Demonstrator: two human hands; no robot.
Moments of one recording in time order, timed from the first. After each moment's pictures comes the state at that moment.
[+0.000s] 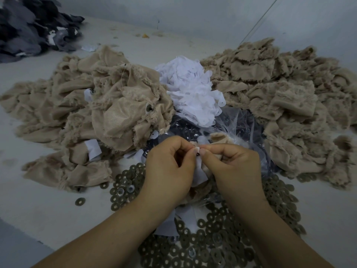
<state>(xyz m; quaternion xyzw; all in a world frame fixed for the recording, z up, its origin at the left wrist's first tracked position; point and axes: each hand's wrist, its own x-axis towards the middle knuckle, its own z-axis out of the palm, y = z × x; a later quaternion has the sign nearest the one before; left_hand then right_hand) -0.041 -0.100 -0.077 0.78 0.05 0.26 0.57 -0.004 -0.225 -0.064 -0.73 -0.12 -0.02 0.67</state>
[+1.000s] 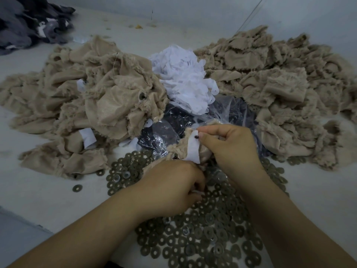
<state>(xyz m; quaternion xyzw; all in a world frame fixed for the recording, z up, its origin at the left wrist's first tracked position) -0.058 -0.095 -0.078 0.95 -0.22 -0.04 0.22 0.008 -0.234 -0.053 -0.75 -0.07 0.06 0.65</state>
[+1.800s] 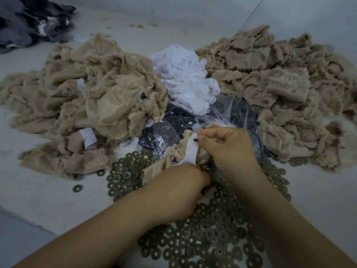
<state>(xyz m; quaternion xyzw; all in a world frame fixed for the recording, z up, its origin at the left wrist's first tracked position) -0.055 -0.107 -0.089 0.96 -0.21 -0.06 0.19 0.011 -0.232 -0.063 -0.77 -0.07 0.07 0.64</state>
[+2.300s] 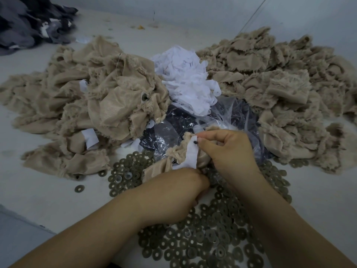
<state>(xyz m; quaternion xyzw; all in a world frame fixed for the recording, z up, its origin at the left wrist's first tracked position) -0.059 -0.097 -0.080 0.94 -0.25 -0.11 0.22 0.009 -0.229 -0.063 -0.78 -0.07 0.06 0.62</state>
